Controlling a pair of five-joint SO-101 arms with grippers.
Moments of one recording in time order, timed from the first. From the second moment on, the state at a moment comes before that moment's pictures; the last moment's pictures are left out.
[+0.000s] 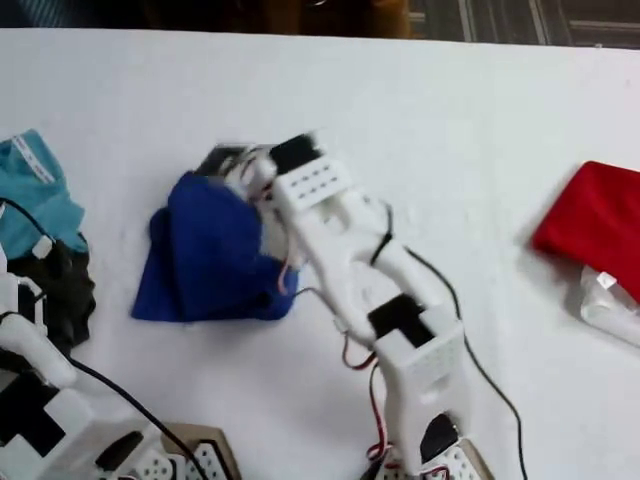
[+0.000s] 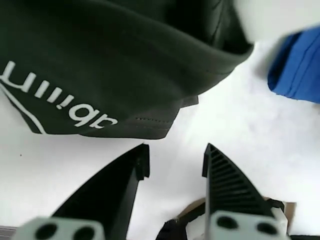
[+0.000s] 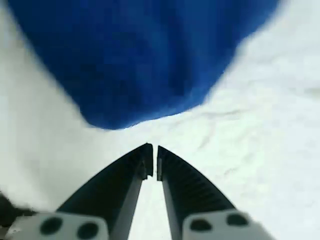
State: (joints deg) left arm -57.4 -4.0 21.5 87.8 -31.8; right arm -37.3 25.7 -22.6 99.4 35.7
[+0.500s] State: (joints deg) left arm -57.4 -4.0 22.1 87.8 -31.8; right arm -45.5 30.5 -20.5 93.5 37.7
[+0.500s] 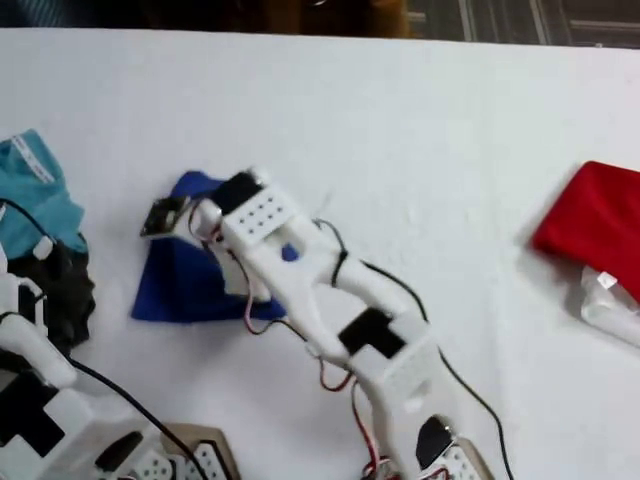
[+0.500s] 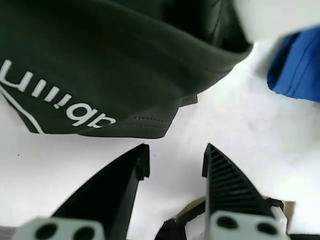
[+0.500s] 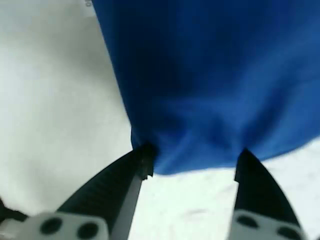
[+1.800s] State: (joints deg) left arm -56.3 -4.0 22.4 86.5 -31.8; right arm -9.1 38.0 -34.2 99.6 26.4
